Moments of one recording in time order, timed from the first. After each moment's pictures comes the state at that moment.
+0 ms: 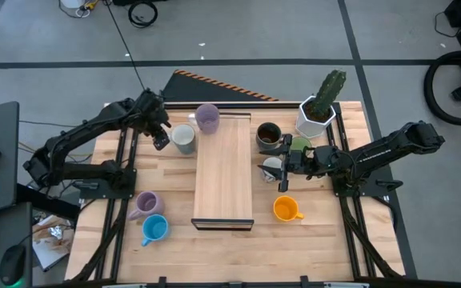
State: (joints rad) left arm 0.79 1.13 0.88 -0.88 0.06 0.17; right arm 0.15 1.11 0.43 0.78 0.29 -0.16
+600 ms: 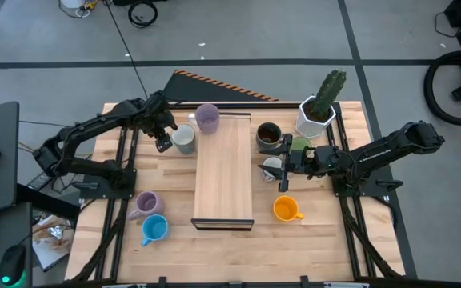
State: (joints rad) left arm 0.78 1.26 0.88 -0.87 0.04 0.29; right arm 0.15 1.11 0.43 0.78 0.28 -0.16
